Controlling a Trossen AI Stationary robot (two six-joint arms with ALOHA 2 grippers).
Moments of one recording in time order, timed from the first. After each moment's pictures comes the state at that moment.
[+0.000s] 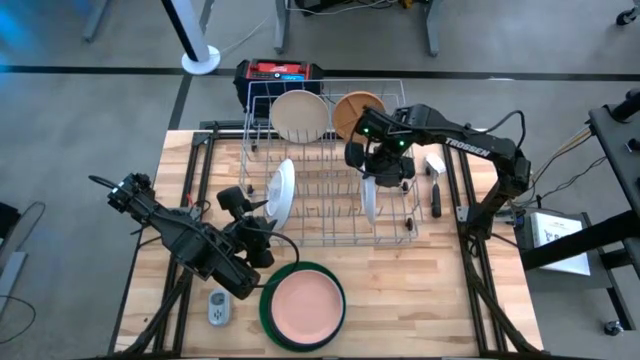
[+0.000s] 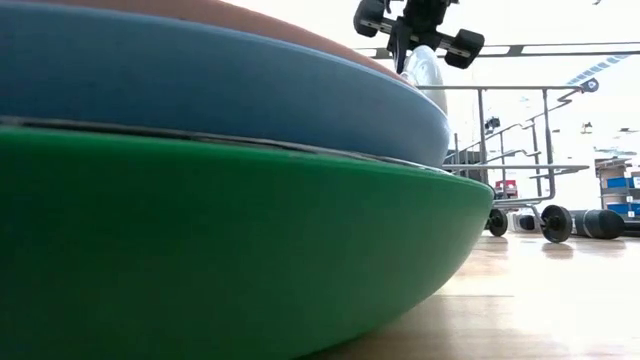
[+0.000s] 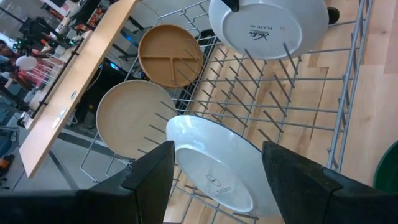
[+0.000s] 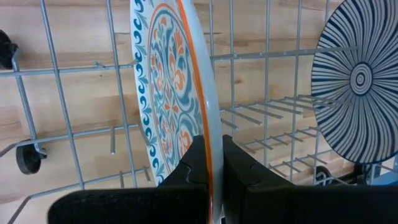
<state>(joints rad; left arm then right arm) -0.60 1.60 1.75 -1.57 -1.04 -0.72 -0.34 1.69 1.76 -1.32 -0.25 -1.89</state>
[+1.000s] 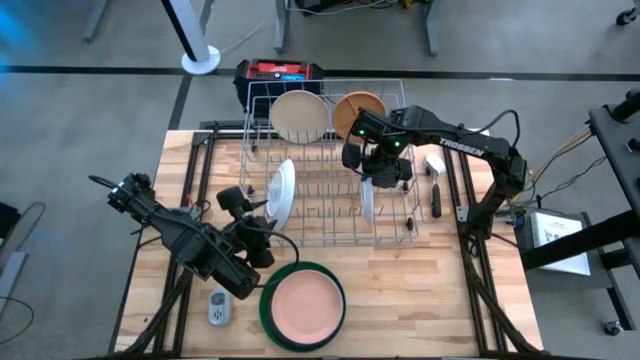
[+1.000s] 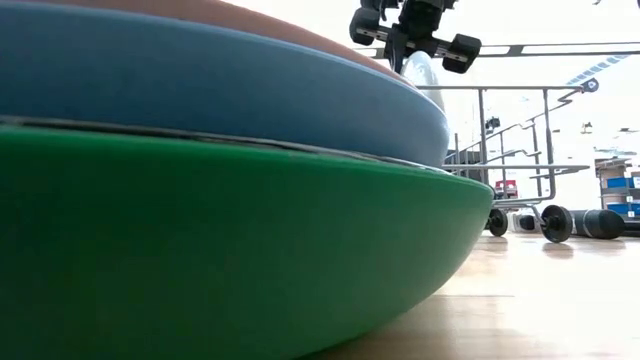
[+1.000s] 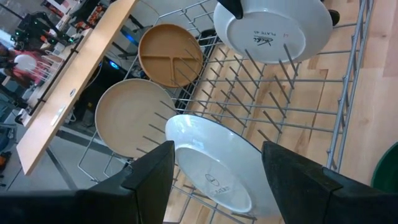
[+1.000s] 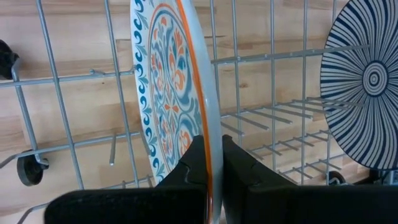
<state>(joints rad) -0.60 1.60 1.76 -1.57 -1.04 -0.74 -0.34 1.72 1.76 -1.31 -0.27 -1.86</state>
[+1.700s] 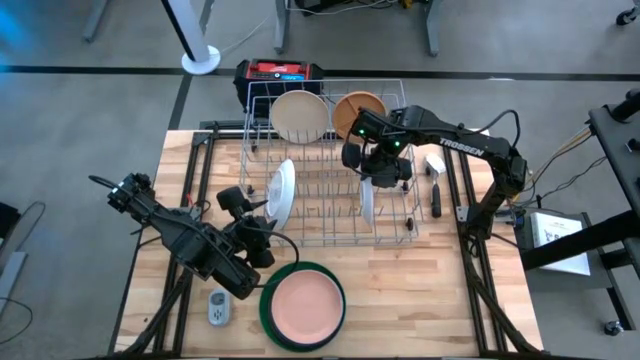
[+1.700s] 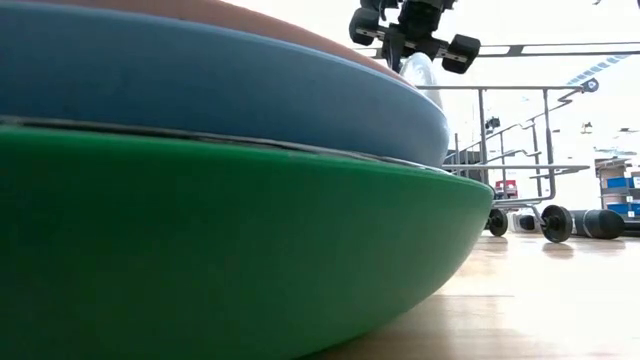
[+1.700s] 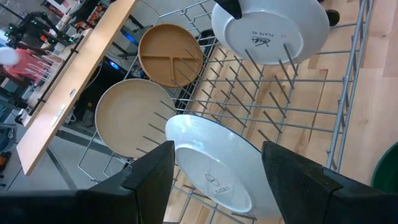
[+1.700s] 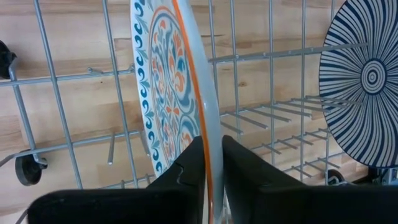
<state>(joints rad) -0.60 1.60 1.75 -1.57 -1.04 -0.74 -0.34 1.72 1.76 -1.30 -0.27 -1.86</state>
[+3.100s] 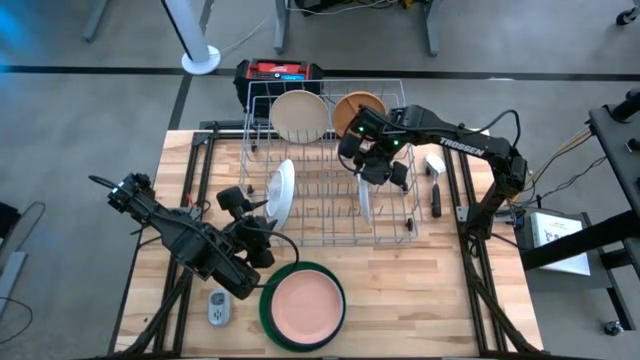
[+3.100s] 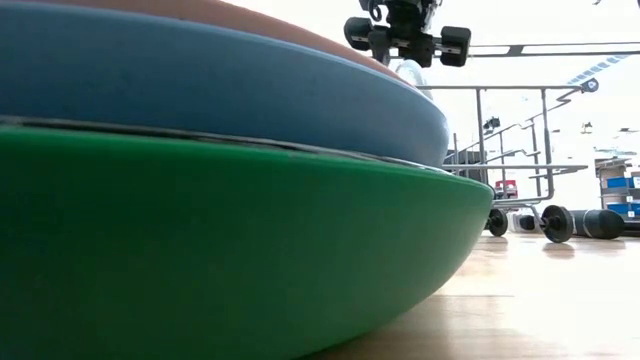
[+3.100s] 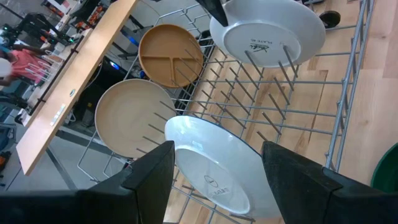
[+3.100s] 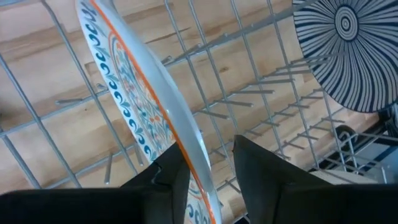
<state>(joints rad) -0.60 1.60 1.75 -1.57 -1.04 -0.74 -0.34 1.72 1.76 -1.23 -0.27 -1.55</state>
